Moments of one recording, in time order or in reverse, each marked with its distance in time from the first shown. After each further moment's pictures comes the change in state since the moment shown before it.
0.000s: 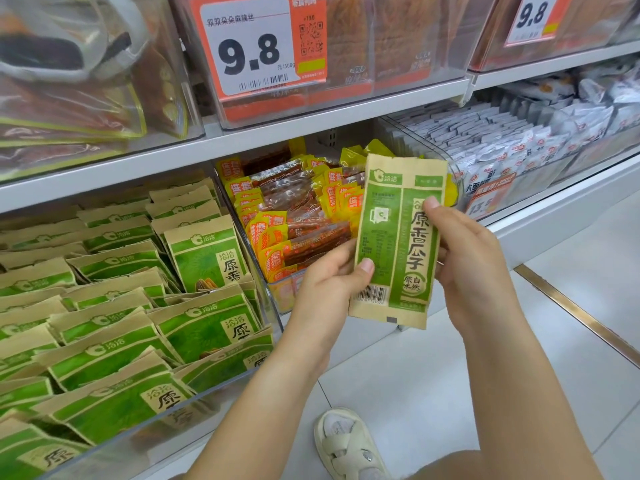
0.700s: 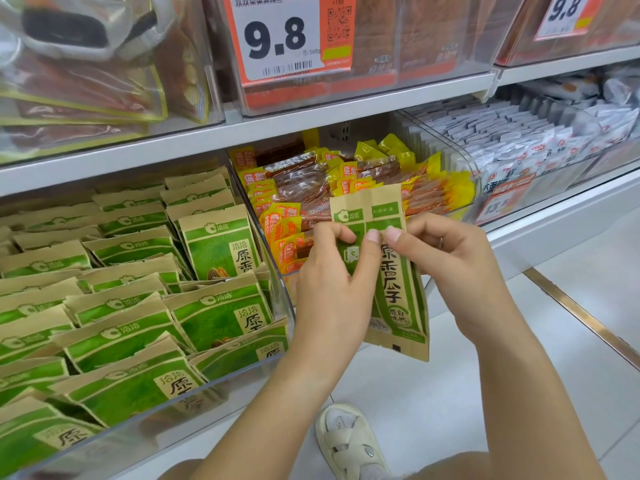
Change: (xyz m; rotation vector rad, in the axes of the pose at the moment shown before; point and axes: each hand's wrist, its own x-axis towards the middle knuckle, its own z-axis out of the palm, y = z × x) left_hand -0.007 0.001 0.000 0.487 0.359 0.359; right_hand -0.010 0.009 0.012 -0.249 -0.323 -0.267
